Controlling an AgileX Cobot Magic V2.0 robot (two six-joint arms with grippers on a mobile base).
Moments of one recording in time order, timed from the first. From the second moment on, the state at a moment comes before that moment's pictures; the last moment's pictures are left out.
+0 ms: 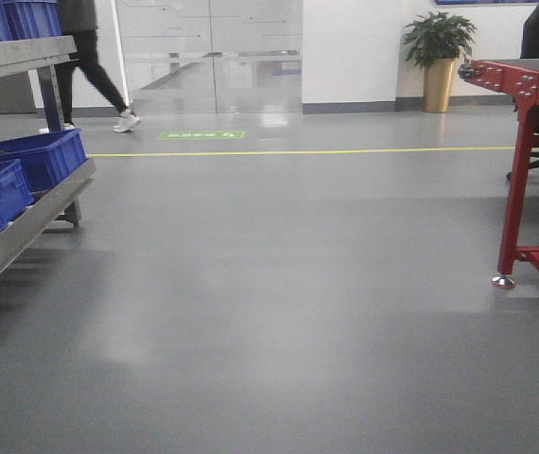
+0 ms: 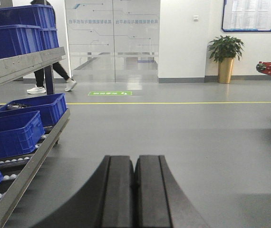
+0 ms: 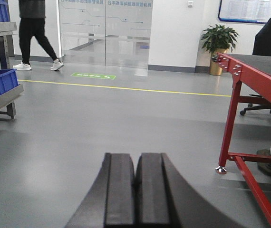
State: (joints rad) left arm -0.01 0.00 0.00 0.04 0.01 0.00; right arm -0.05 0.00 0.00 0.08 0.08 -0.09
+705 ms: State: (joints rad) left arm -0.01 0.00 0.00 0.04 0.01 0.00; right arm -0.05 0.00 0.00 0.08 0.08 -0.09
